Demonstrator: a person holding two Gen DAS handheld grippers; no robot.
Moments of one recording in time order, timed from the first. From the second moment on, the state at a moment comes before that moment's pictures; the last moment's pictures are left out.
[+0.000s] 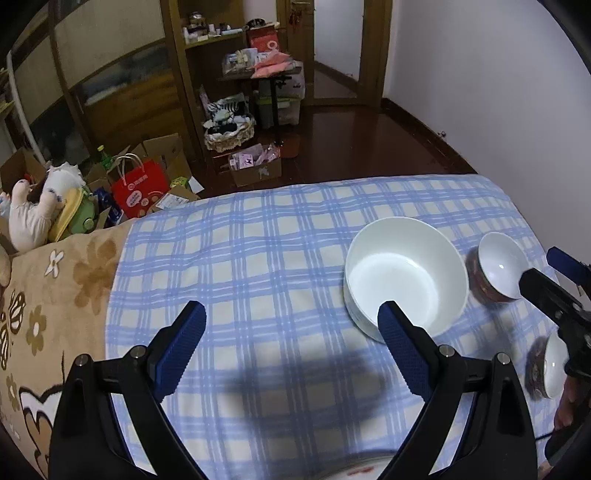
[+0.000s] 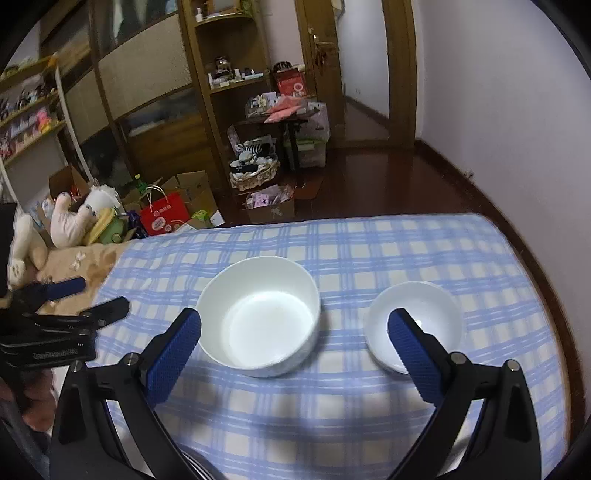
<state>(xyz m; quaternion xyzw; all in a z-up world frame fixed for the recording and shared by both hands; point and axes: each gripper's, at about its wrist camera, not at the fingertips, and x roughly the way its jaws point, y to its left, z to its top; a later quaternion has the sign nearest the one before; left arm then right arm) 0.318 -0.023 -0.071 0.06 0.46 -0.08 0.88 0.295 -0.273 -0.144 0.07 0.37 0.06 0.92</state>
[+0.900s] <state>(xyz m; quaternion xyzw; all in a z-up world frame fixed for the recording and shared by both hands) 0.381 -0.066 -0.171 0.08 0.53 -0.11 0.84 0.360 -0.272 -0.254 0.15 0.50 0.05 0.85</state>
